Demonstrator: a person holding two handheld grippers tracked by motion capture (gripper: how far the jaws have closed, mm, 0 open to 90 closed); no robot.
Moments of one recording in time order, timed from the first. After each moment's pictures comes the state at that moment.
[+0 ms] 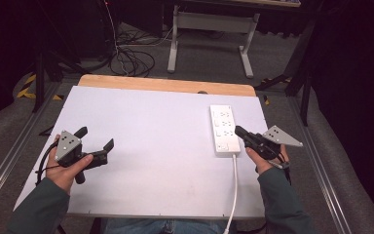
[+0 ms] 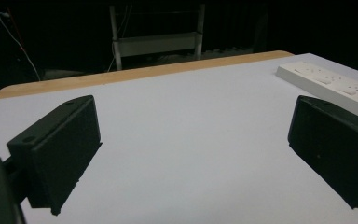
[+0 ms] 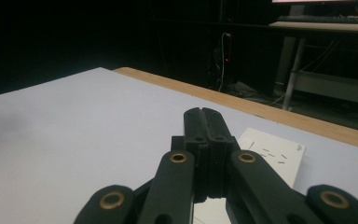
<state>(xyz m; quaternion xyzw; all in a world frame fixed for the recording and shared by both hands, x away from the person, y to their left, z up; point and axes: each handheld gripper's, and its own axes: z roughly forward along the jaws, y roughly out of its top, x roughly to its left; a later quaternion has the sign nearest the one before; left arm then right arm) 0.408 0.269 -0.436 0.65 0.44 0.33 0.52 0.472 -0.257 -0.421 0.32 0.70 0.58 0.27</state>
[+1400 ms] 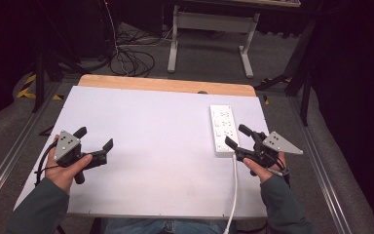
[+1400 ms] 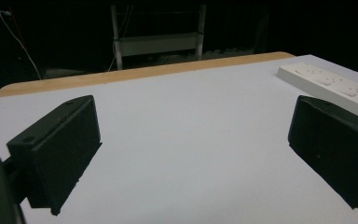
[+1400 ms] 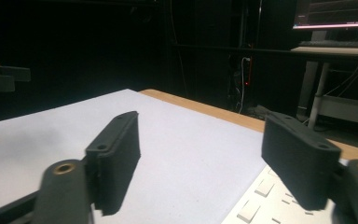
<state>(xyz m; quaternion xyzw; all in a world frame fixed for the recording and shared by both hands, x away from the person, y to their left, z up) 0.408 0.271 -0.436 0.65 0.45 0.33 0.52 0.460 -0.248 -0.424 0.28 0.68 0.63 0.26</state>
